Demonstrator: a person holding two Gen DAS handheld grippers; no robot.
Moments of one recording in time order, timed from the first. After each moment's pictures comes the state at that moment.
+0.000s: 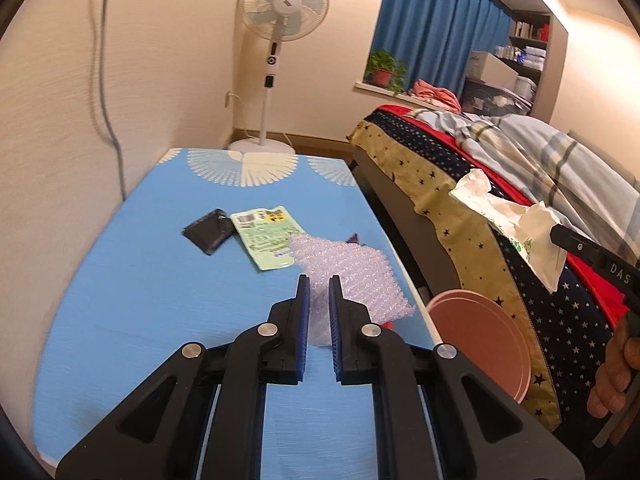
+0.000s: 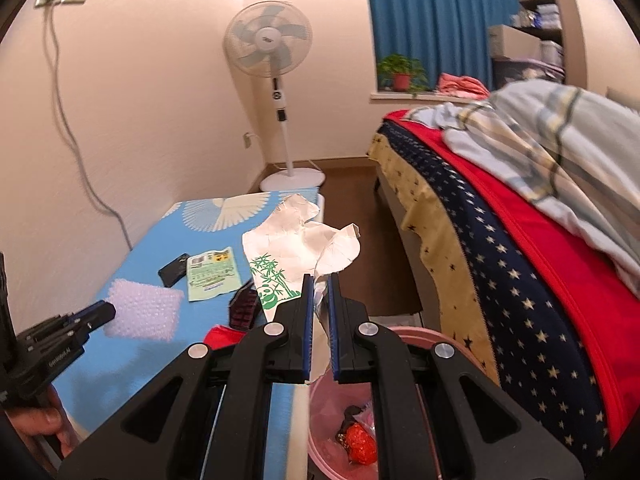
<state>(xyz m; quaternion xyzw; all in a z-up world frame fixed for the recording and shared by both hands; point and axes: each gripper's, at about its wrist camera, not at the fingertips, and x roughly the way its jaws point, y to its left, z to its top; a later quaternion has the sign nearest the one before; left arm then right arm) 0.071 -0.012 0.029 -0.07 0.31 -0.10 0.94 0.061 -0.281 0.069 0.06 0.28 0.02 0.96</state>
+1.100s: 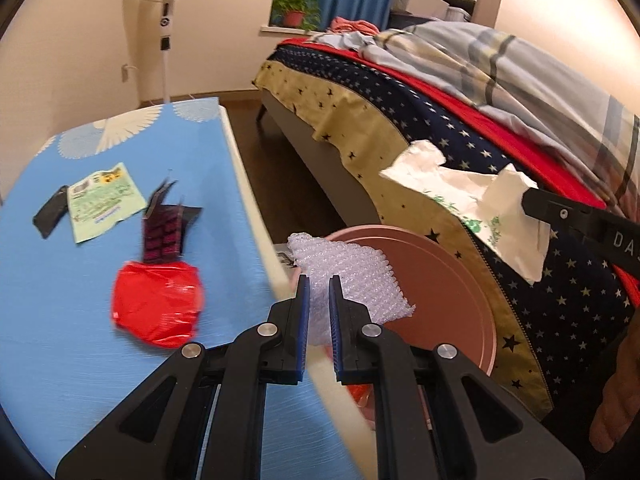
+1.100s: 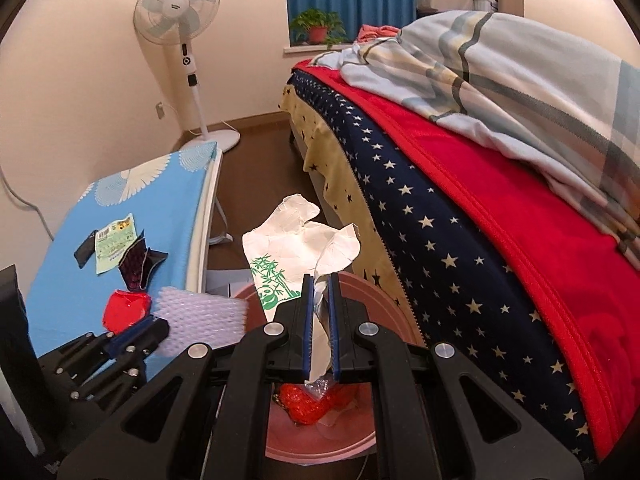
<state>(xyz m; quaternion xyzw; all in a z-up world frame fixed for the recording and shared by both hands) 0.094 -0.171 -0.036 0.00 0.38 -0.23 0.90 0.059 -0.348 0.021 0.07 0.36 -0.11 0.92</state>
